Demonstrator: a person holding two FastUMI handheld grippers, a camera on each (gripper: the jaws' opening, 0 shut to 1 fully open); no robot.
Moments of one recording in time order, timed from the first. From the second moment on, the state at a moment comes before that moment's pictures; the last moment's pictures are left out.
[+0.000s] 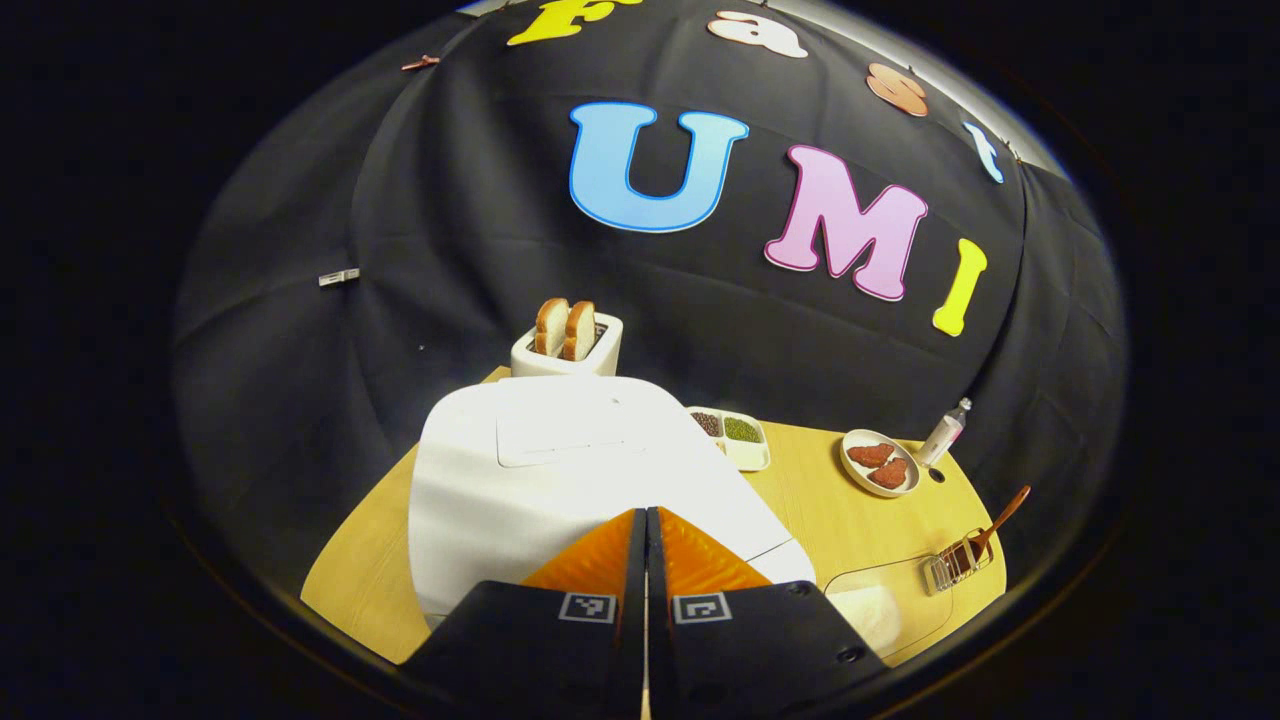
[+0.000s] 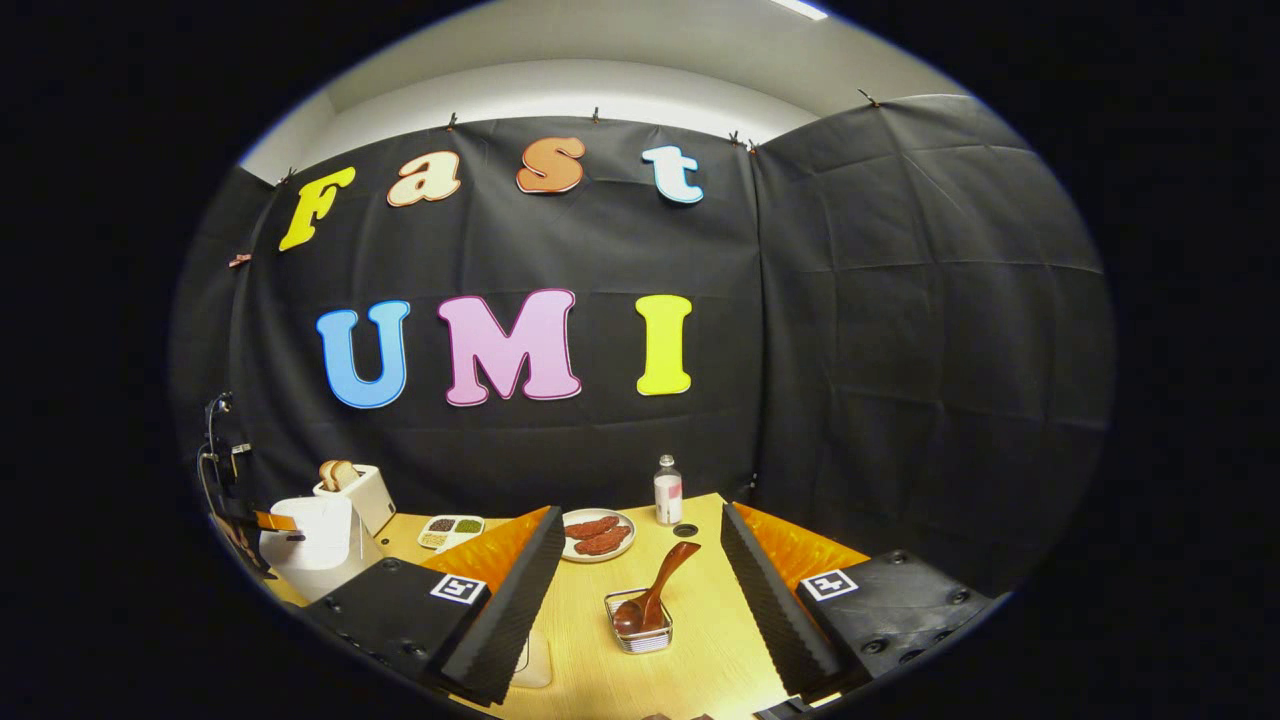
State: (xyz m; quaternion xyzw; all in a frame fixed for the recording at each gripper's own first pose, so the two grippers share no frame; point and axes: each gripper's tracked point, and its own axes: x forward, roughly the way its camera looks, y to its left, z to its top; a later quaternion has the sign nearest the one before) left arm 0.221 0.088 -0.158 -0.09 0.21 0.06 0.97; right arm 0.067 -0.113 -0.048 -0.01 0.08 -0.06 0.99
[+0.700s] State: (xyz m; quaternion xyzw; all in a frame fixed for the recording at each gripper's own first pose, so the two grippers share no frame) left arm 0.217 0.088 -0.176 -0.11 0.22 0.08 0.97; right arm 0.057 -0.108 -0.059 -0.01 0.09 -0.05 0.99
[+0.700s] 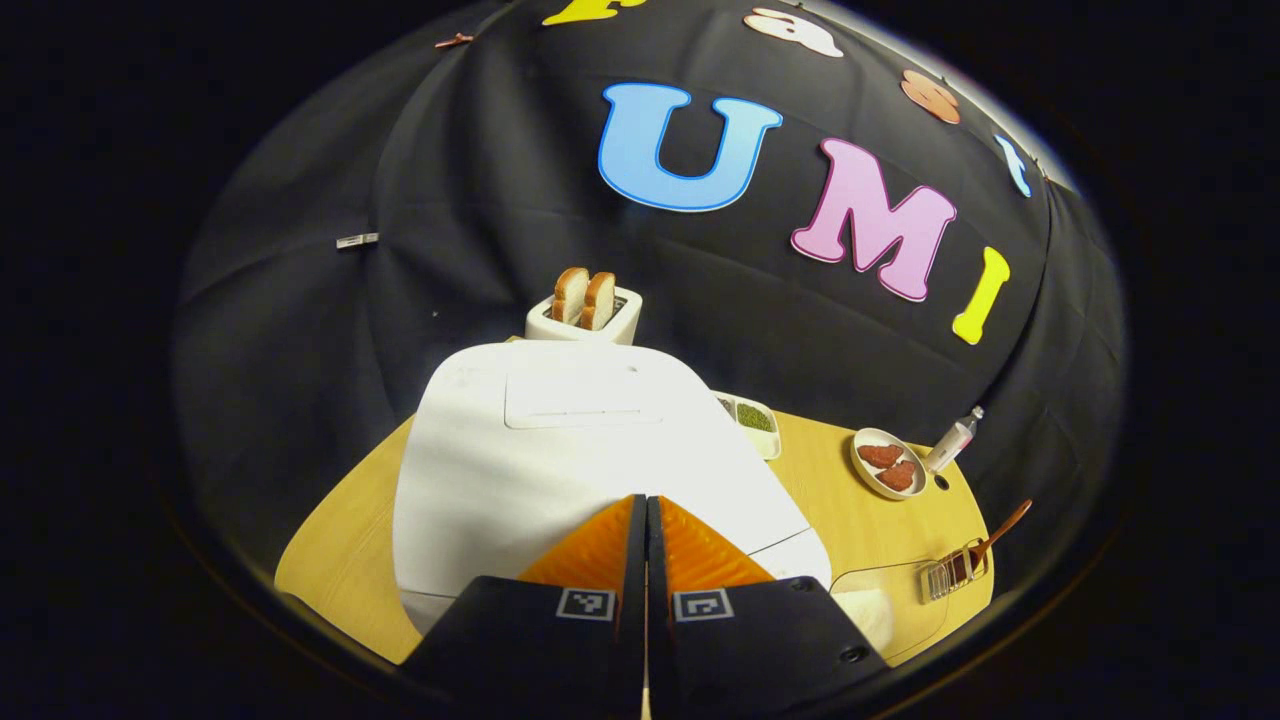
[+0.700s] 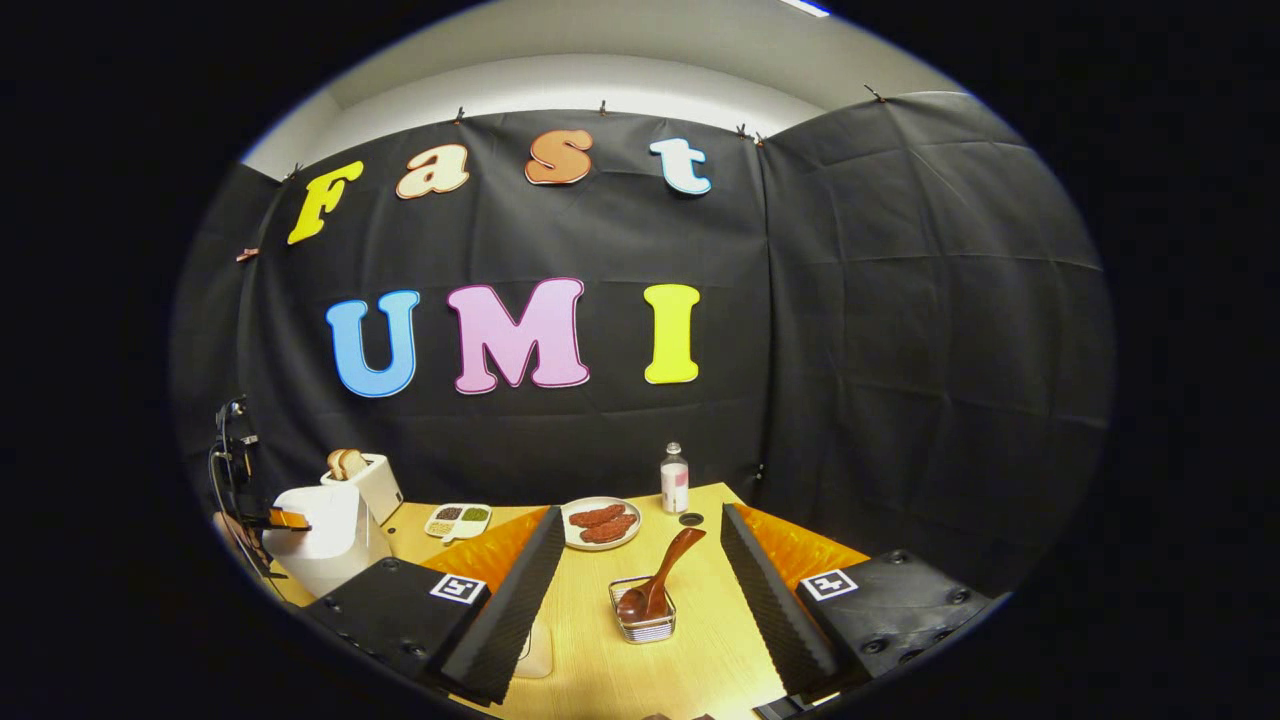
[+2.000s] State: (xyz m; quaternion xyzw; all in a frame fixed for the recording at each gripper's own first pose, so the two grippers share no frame) left arm 0.089 -0.024 -0.026 0.02 0.04 0.13 0.99; right arm 0.150 -0.164 -0.164 0.04 0.20 0.02 0.98
